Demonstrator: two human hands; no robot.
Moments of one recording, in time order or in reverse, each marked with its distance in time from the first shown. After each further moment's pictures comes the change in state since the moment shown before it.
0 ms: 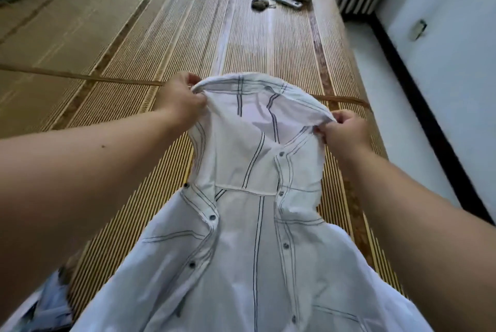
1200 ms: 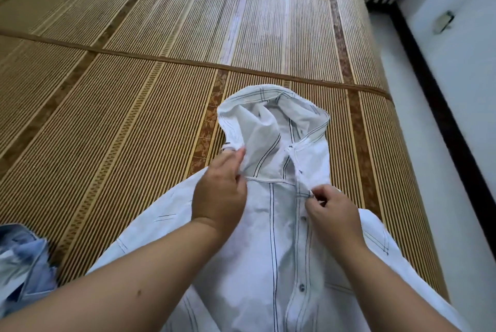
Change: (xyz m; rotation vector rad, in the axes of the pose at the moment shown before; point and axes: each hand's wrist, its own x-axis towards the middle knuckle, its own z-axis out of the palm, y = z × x) left_hand -0.135 -0.083 0.081 0.140 0.026 0.234; right_hand -0.088 0.112 0.030 -0.402 -0.148 -0.099
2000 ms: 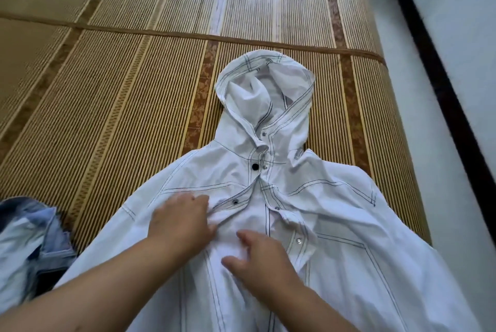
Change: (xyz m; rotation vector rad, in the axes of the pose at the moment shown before) left_hand -0.077 -0.042 -0.034 0.720 -0.658 -0.168; right_hand -0.127 0.002 0.070 -0.151 -0.560 -0.001
